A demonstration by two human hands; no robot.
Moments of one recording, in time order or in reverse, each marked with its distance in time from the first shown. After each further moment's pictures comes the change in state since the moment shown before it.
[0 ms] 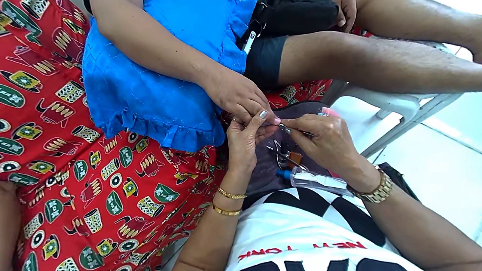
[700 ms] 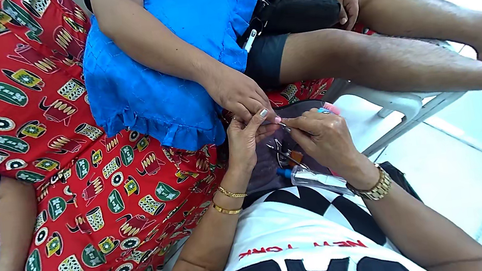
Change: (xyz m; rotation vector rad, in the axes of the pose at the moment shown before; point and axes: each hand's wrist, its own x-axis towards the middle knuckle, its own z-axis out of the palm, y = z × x) left_hand 0.000 0.001 -0.001 0.025 -0.007 -0.005; right_hand 0.001 0.005 0.004 -0.014 0.049 -0.085
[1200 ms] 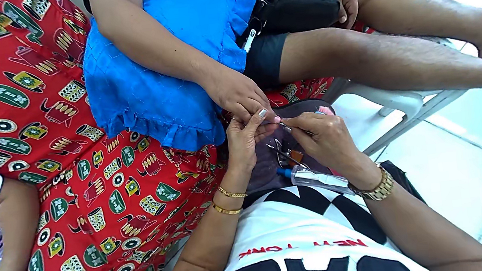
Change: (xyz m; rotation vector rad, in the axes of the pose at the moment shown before) left_hand -0.001 0.000 0.000 0.013 -0.004 0.002; right_hand -0.001 0.000 -0.003 0.081 -0.059 0.029
